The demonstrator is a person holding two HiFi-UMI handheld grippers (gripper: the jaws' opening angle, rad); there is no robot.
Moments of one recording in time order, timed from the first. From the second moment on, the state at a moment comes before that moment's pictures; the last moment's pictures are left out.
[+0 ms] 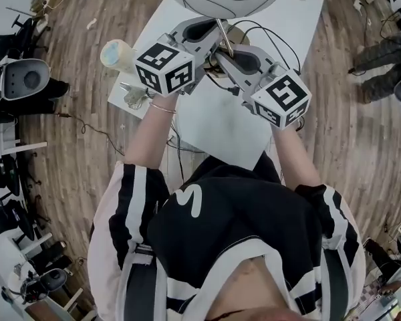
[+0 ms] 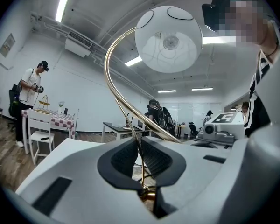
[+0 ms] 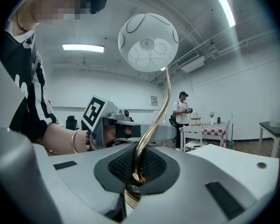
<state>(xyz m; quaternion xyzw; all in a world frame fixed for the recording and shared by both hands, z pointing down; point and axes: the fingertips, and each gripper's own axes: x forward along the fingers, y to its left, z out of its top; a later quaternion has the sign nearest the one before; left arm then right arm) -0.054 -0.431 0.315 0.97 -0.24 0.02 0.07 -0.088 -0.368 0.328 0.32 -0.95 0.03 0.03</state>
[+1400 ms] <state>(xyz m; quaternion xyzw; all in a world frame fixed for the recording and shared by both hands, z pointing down) -0.022 -0.215 0.276 0.94 -0.33 0.01 0.04 -0.043 -0.149 0.294 0.24 -0.97 0.00 0.01</state>
